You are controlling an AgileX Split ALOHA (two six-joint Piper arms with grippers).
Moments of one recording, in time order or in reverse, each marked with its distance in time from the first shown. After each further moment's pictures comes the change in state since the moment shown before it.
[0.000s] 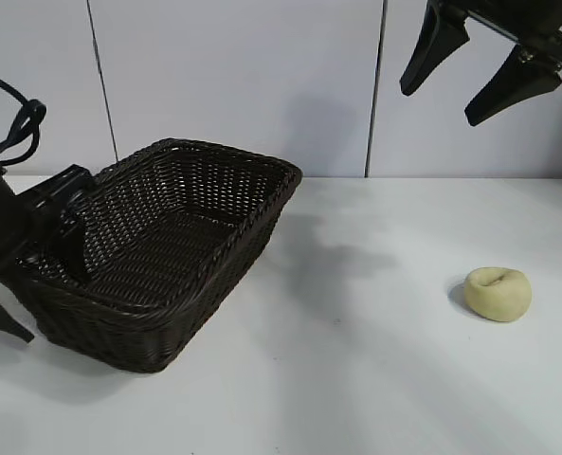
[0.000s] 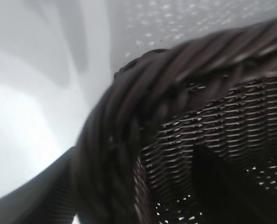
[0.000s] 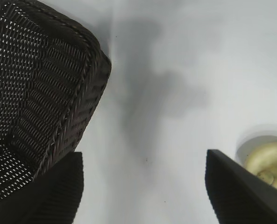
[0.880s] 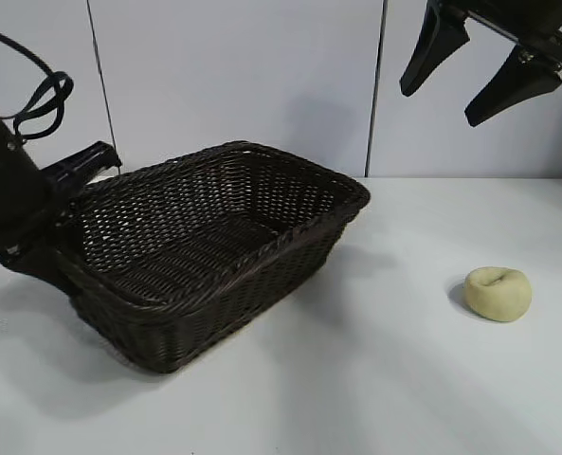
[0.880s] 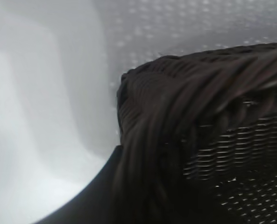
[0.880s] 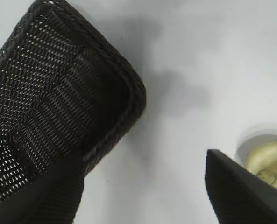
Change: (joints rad) left arm 0.011 0.002 -0.153 -0.149 0.181 0.302; right arm 0.000 0.000 0.000 0.000 0.001 0.000
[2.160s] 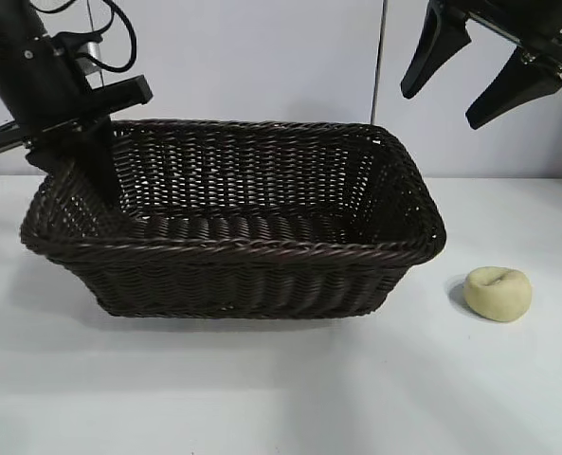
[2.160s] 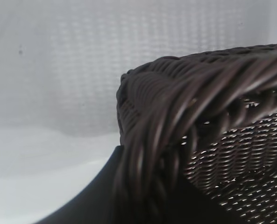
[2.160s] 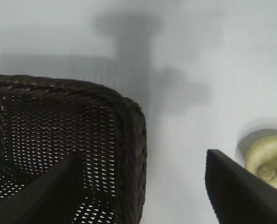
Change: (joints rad) left arm 0.112 0.317 -0.579 -0.070 0.489 0.814; right arm 0.000 0.000 0.000 0.000 0.019 0.000
